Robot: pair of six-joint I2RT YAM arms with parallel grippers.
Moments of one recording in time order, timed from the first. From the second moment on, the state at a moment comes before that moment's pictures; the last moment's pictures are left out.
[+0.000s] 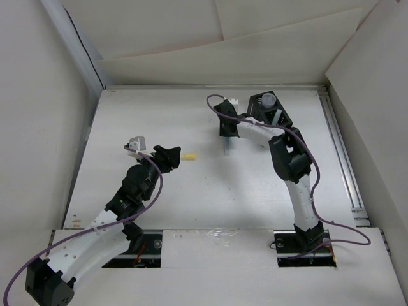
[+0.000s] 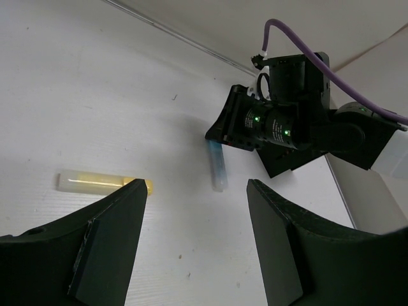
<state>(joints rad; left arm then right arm) -0.64 0.62 0.38 0.17 -0.38 -0.66 0.56 2.23 1.71 -0.39 0.40 0.46</state>
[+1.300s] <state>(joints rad) -0.64 0.61 0.38 0.17 -0.37 -0.66 0.26 1.84 1.47 0.08 0.98 0.35</state>
